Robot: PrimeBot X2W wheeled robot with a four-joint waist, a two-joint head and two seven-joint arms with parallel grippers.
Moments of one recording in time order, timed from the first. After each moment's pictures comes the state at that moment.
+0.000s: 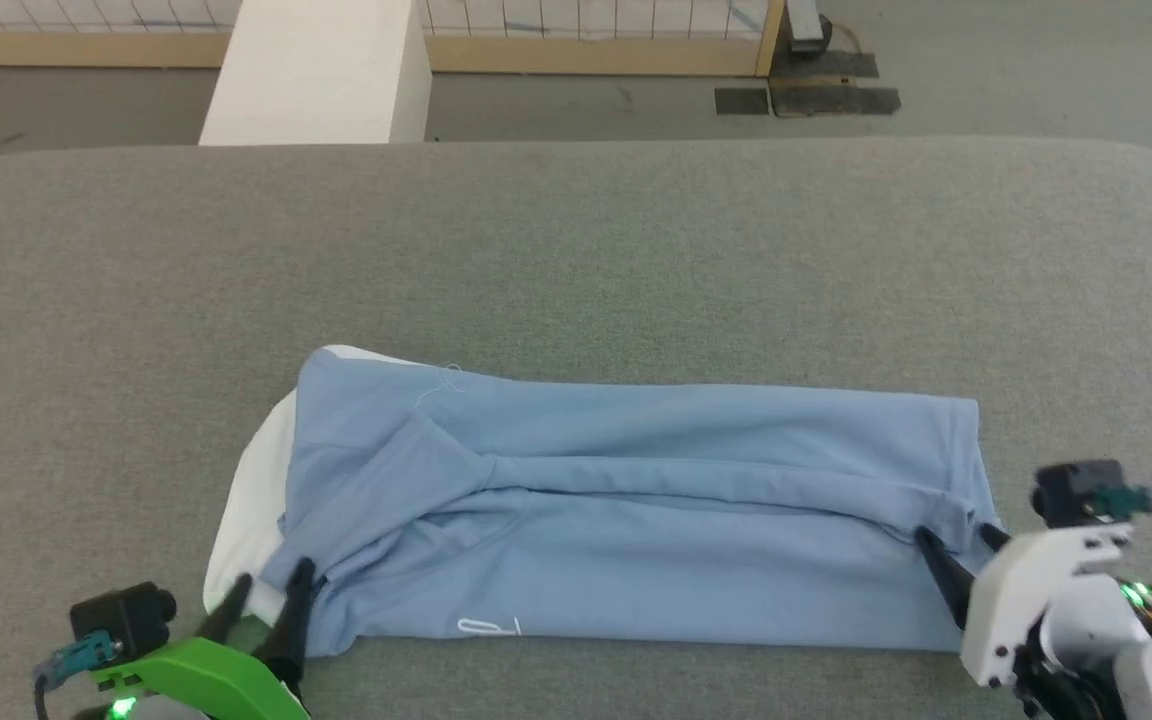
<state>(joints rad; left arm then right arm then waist) 0.01 0.47 -0.37 0.18 -0.93 0.07 -0.10 -0.10 -0.19 -0.01 0.22 0.30 0.13 0.46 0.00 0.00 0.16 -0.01</state>
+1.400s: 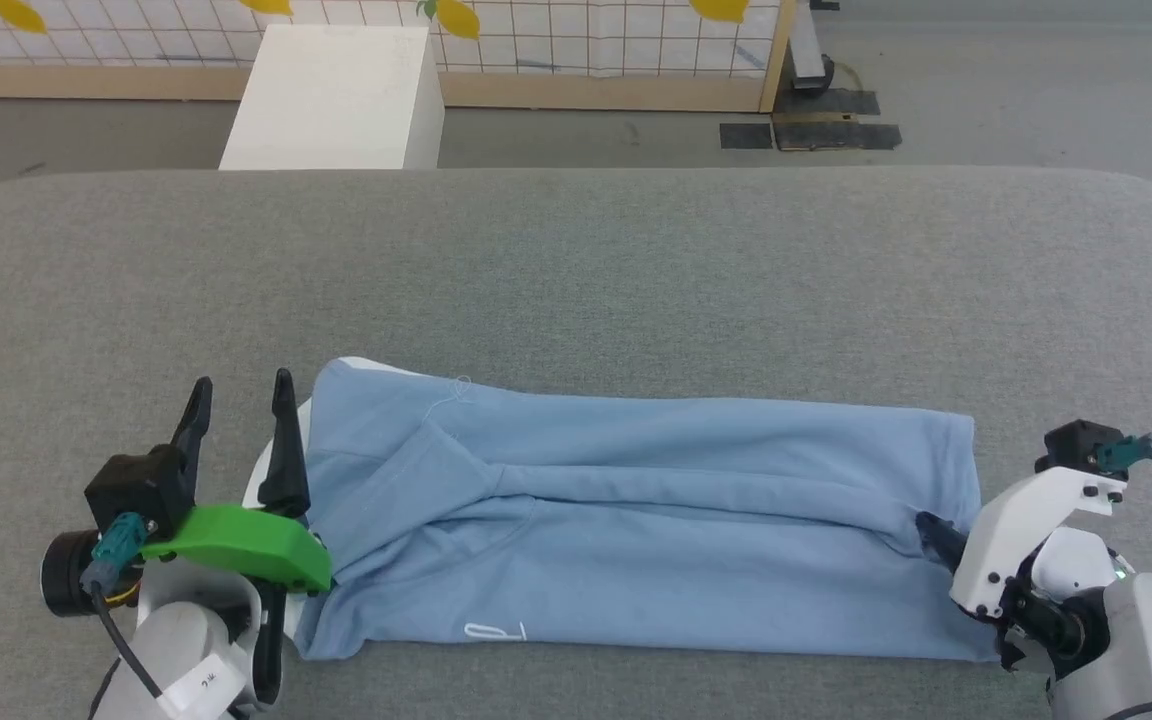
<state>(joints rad) -0.21 0.25 -0.13 0.25 -0.38 0.06 -0.26 -0.30 -0.07 -0.21 0.53 0.30 0.13 0.60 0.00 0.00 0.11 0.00</state>
